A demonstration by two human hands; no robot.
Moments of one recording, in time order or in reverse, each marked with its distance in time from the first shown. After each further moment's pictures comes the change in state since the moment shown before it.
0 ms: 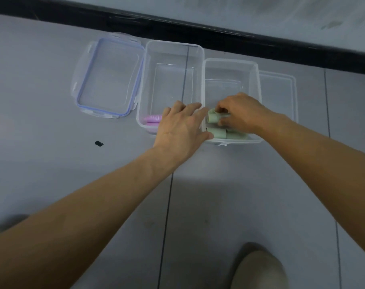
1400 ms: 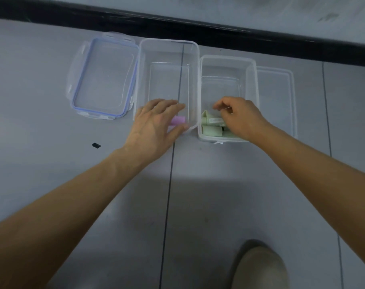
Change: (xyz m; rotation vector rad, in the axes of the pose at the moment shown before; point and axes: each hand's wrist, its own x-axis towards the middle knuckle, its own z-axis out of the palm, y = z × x) left_hand -0.011 -0.057 0.000 -0.099 0.043 0.049; right_hand -0.024 -0.012 0.017 0.580 0.204 0.217
